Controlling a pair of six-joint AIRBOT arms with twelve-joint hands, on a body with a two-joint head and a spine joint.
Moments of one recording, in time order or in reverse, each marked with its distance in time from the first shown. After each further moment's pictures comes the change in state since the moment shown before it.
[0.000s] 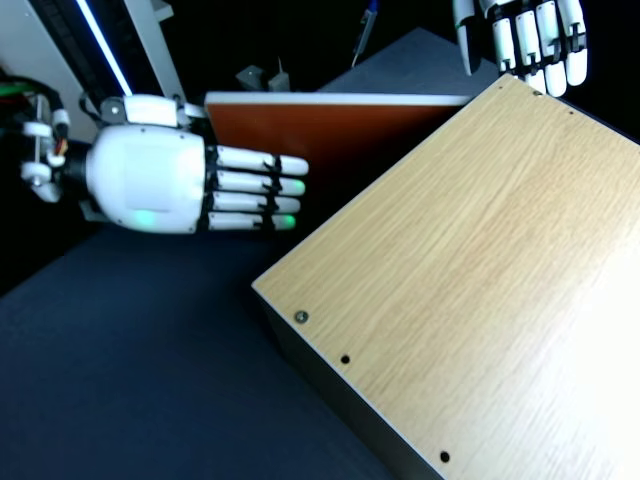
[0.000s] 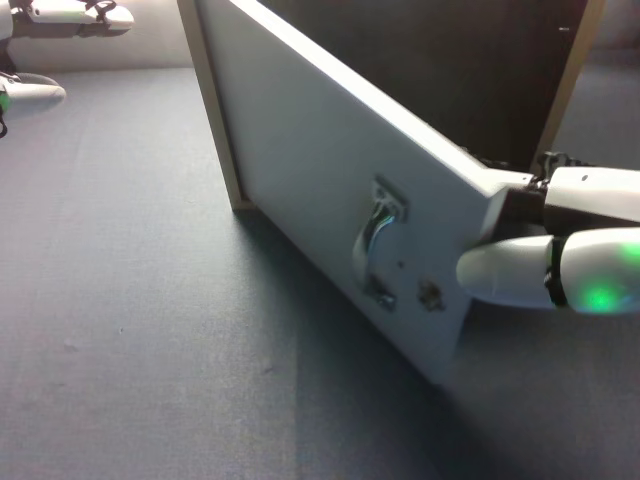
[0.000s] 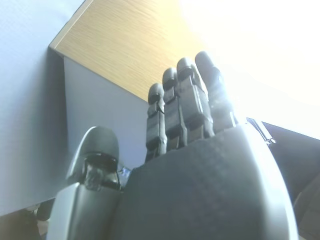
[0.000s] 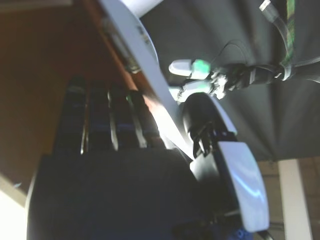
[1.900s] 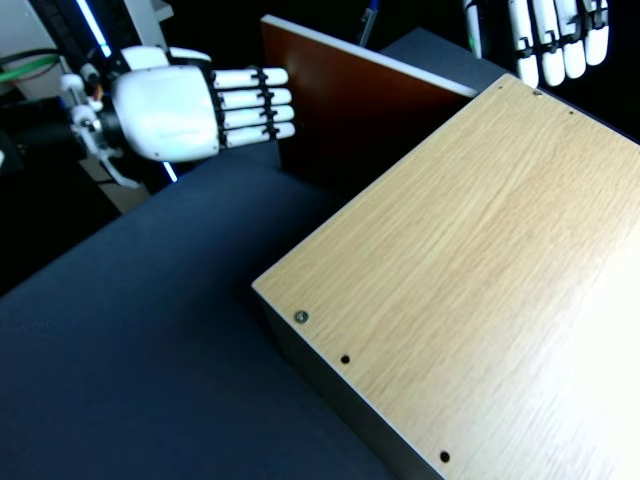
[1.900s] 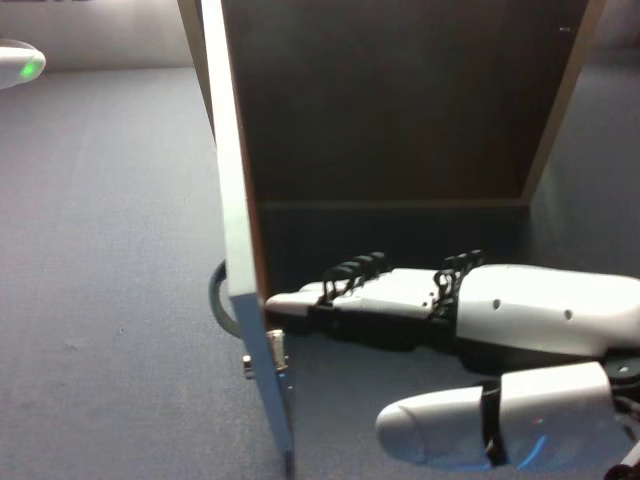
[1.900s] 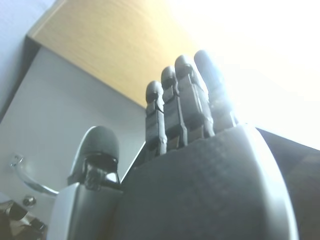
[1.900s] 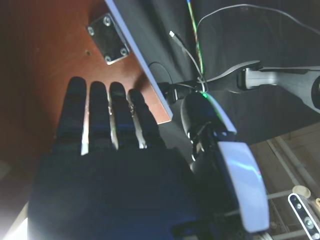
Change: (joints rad) left arm -0.060 0.012 0.028 0.019 -0.008 -0.103; right arm -0.045 -0.132 -0.035 -0.195 0.180 -0.001
